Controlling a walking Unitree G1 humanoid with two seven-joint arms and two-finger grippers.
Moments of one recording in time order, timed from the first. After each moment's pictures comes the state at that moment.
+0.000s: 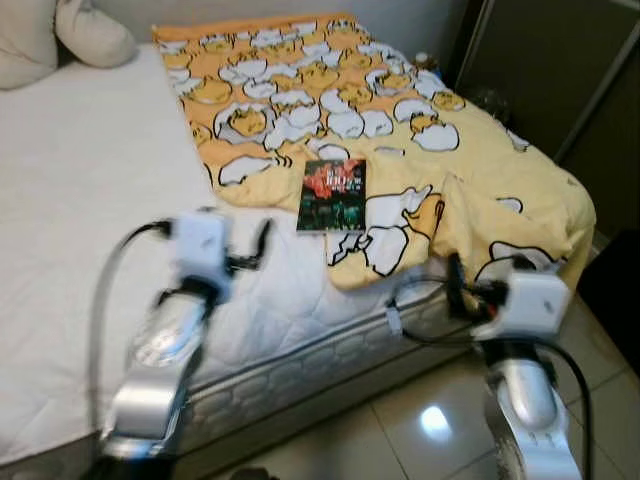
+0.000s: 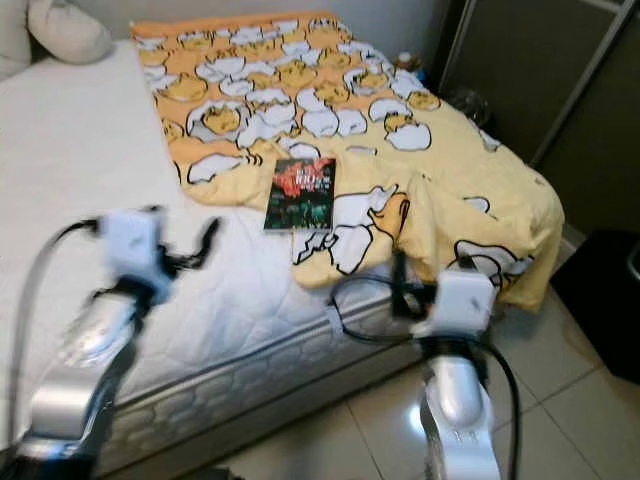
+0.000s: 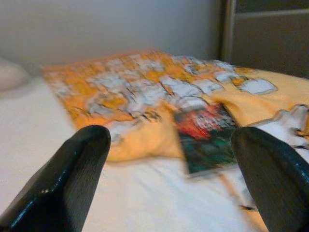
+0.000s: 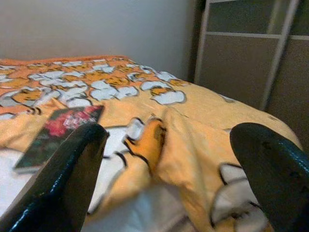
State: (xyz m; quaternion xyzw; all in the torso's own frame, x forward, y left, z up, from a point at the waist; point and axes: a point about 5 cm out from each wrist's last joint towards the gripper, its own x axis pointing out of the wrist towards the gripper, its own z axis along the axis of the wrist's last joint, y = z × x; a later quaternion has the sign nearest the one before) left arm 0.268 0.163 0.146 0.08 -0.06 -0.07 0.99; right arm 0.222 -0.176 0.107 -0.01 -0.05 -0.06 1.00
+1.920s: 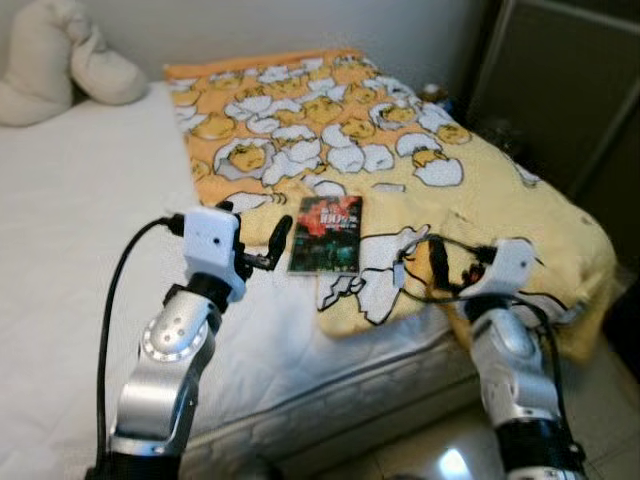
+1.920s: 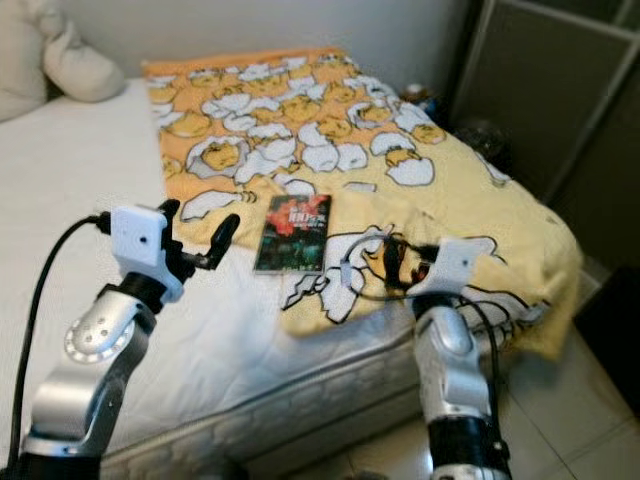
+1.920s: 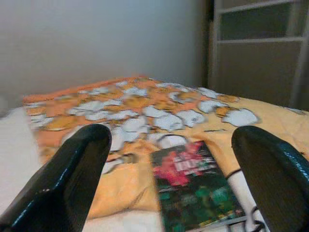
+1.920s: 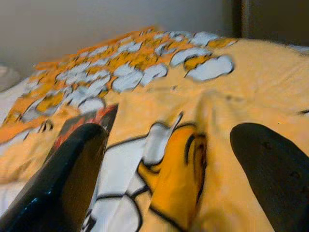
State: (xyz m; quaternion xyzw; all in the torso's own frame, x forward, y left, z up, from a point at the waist) left arm 0.272 0.142 0.158 0.03 -0.05 -0.13 0.99; right arm 0.302 -0.189 0.079 0.12 0.05 -0.01 0.99
